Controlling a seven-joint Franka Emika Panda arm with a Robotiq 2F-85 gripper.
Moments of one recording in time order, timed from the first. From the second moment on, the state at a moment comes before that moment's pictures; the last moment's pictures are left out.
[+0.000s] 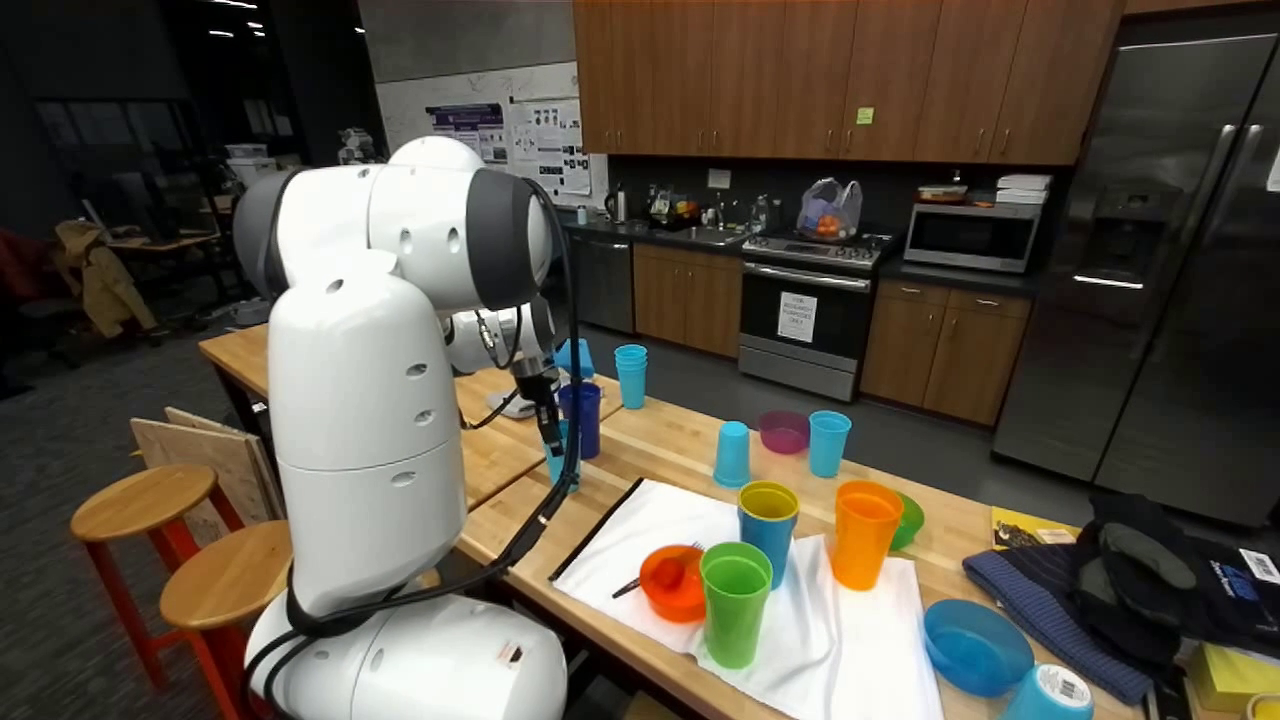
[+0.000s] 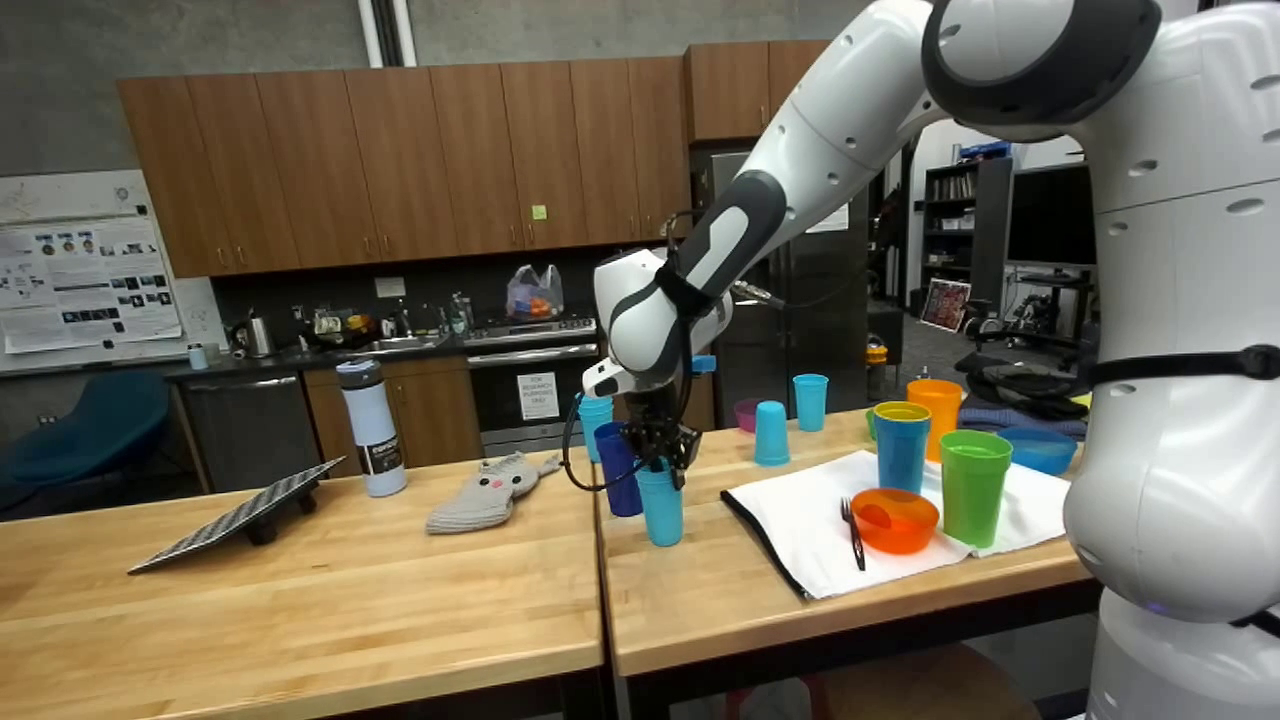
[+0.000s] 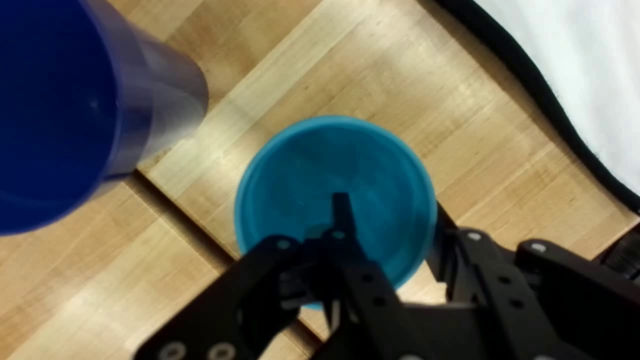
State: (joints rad) arm 0.25 0.15 0.31 -2.16 -0.27 2.30 -1.55
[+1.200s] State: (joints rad) arm 0.22 -0.05 0.23 -2.08 -0.42 2.13 -1.59
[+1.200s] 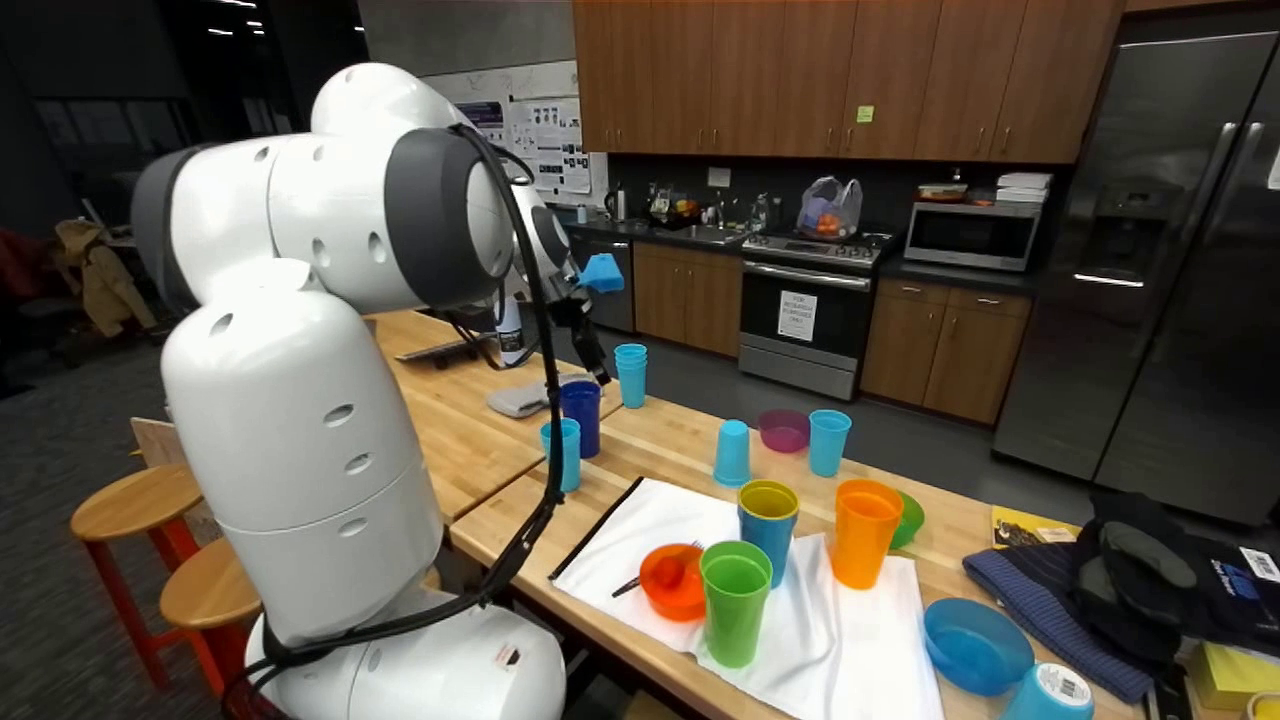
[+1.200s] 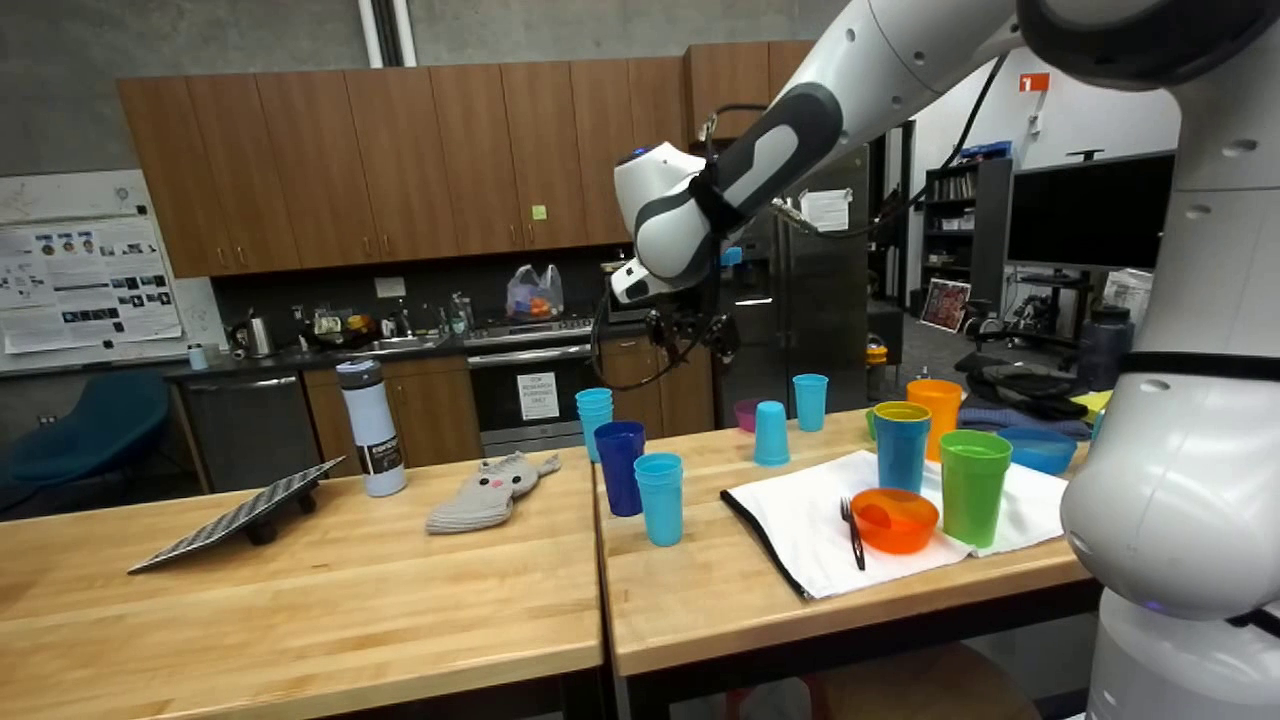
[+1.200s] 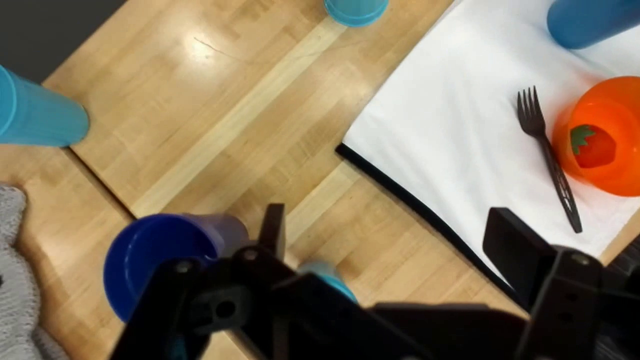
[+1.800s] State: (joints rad) arm 0.17 0.09 0.17 -2.01 -0.29 2.33 -1.84
